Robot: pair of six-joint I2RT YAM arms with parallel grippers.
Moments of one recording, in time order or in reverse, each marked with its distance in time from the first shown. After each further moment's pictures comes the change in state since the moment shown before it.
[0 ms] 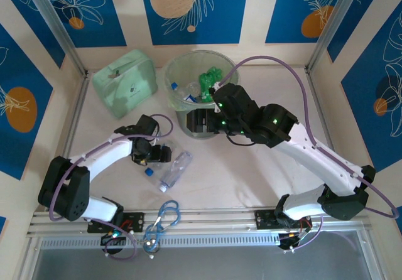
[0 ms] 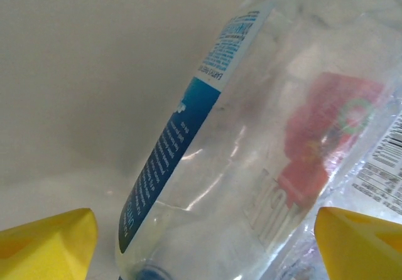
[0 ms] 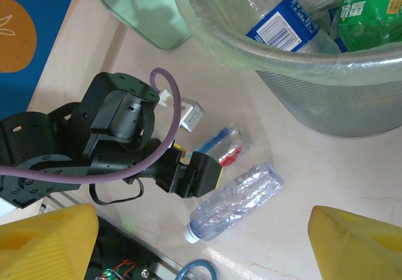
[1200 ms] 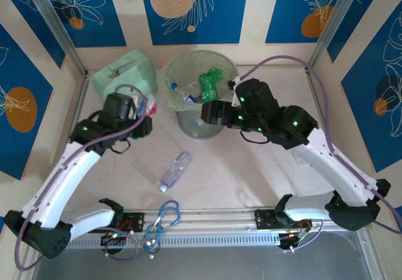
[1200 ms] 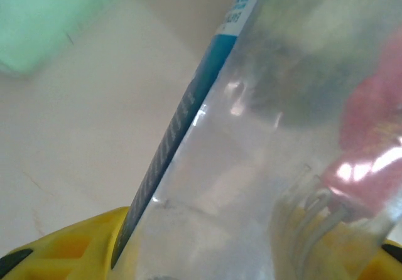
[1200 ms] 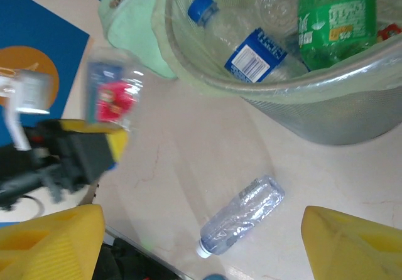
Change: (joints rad) left arm -0.013 -0.323 0.476 -0.280 -0.256 0.052; right arm -0.111 -0.122 -0.053 0.040 -0.063 0.037
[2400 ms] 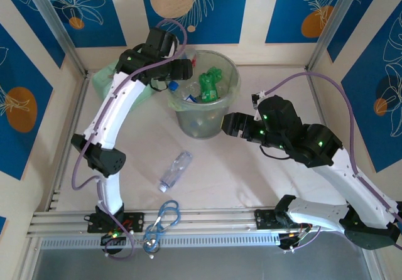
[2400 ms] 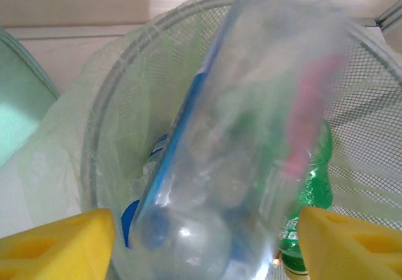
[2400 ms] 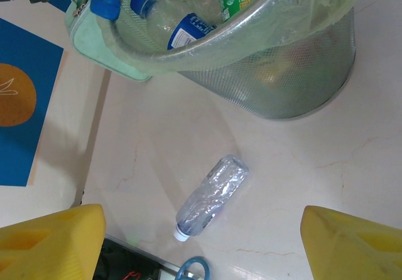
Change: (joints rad) left arm -0.074 0.851 1.078 -0.204 0.051 -0.068; right arm -0.032 -0.208 -0.175 -0.071 0.053 0.068
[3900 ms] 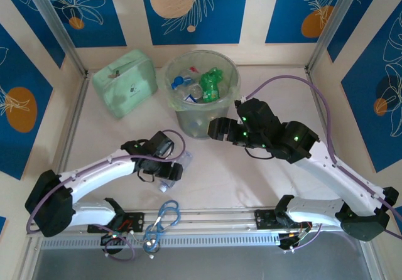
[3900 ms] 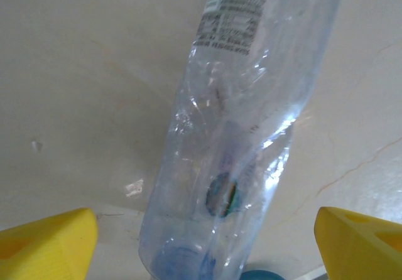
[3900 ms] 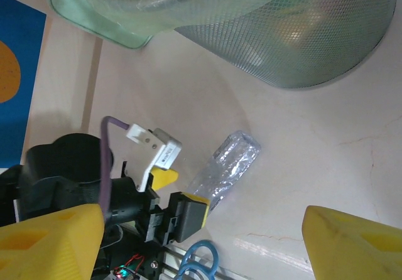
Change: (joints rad) left arm -0.234 -0.679 -1.611 0.439 0.159 -0.086; right arm 0.064 0.083 -0.071 0.077 -0.038 0.064
